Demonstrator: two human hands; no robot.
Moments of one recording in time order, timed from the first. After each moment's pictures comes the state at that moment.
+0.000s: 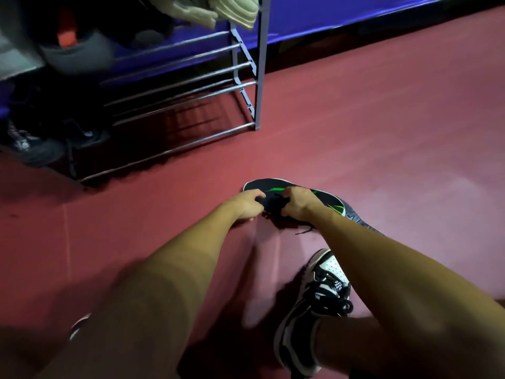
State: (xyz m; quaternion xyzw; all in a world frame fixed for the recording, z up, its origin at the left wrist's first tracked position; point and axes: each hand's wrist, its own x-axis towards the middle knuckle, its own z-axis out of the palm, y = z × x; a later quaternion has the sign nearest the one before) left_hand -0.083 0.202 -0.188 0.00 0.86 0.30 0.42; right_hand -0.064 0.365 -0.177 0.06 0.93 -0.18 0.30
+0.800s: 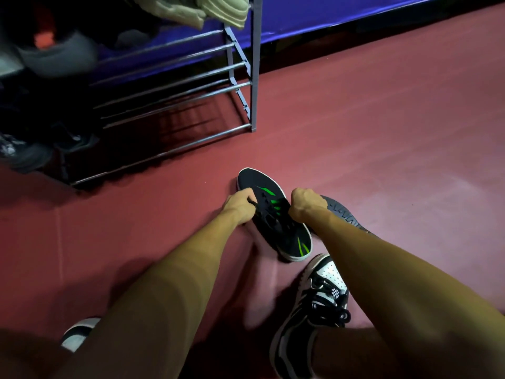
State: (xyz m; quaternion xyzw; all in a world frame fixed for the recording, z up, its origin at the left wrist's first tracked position) left_hand -0.078 0.210 -0.191 -0.08 0.89 0.35 0.29; right_hand -0.068 0.382 -0.180 0.13 0.94 -0.10 0.29
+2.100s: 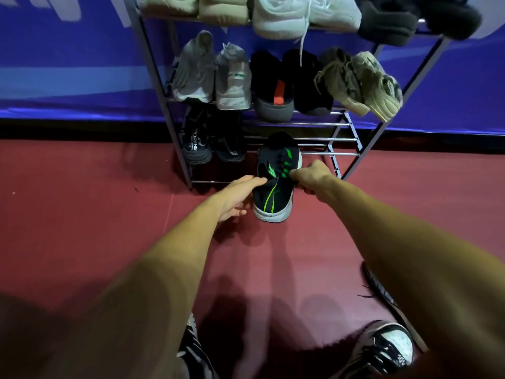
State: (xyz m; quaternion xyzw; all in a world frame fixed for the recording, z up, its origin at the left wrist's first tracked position) left_hand -0.053 -0.028 -0.058 -0.20 0.70 0.65 0.22; right_hand -0.140 0.153 -0.037 0.09 0.88 -0.43 0.17
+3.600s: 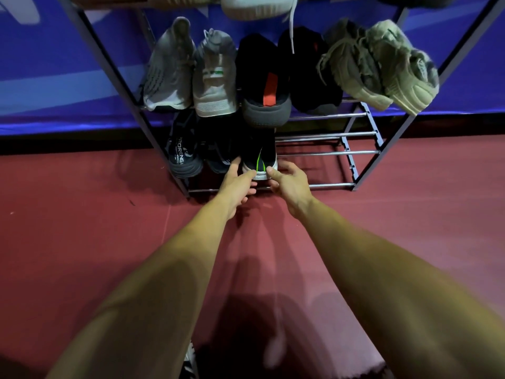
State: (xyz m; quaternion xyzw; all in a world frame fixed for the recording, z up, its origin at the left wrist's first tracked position) left_hand -0.140 -0.019 -0.083 -0.30 0.71 0.64 0.08; right_hand -0.179 0.107 -0.106 0.10 0.65 -0.73 0.18
